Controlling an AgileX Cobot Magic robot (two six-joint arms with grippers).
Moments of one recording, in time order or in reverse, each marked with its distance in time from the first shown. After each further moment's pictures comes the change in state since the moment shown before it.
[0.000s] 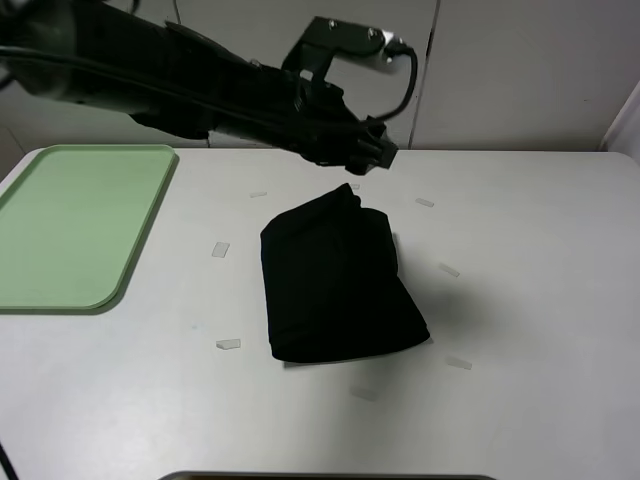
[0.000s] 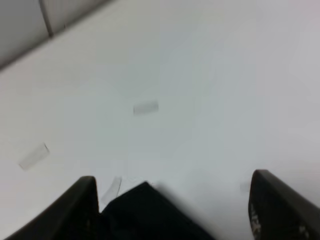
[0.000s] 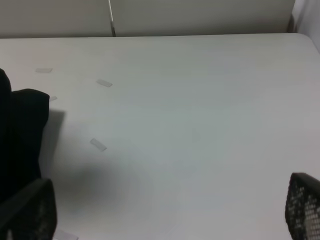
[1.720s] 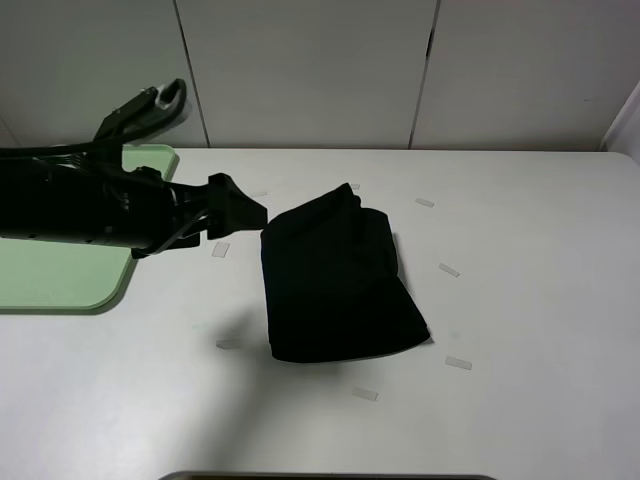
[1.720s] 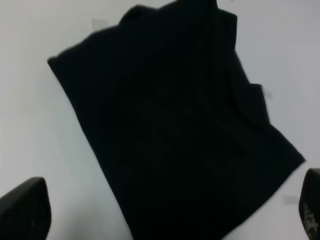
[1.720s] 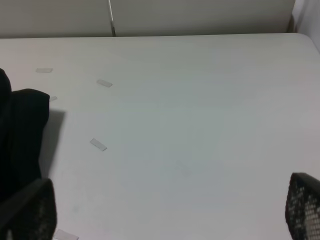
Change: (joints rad) left arm 0.282 -0.398 0.650 -0.314 0.226 -0.092; right arm 0.000 0.000 0.000 0.000 0.000 0.000
